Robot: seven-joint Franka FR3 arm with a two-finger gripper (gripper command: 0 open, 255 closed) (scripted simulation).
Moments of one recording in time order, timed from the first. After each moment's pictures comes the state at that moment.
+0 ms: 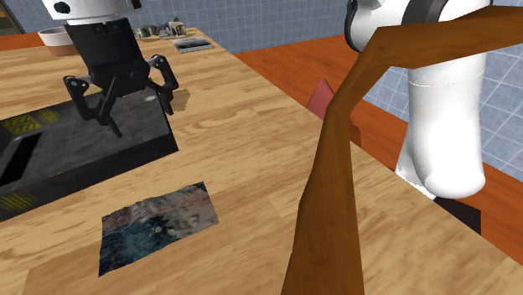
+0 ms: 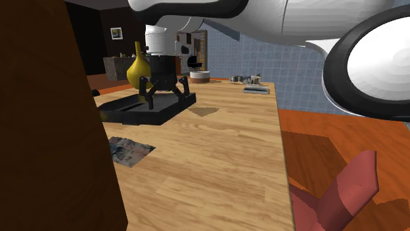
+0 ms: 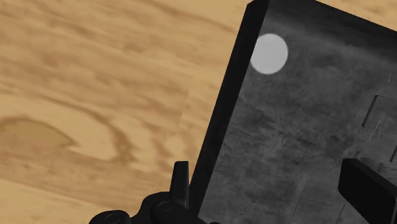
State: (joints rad) arm 0.34 0.39 0.56 -1.10 -0.15 1.40 0.94
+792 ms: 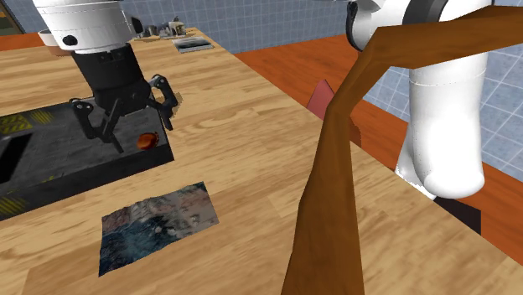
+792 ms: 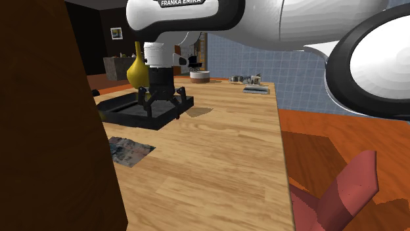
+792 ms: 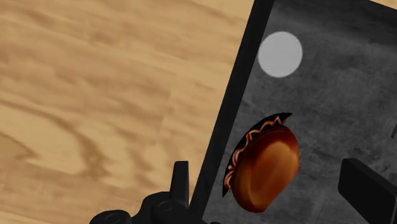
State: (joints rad) arm 0.32 0.38 0.56 -1.20 -0.14 1.51 0.95
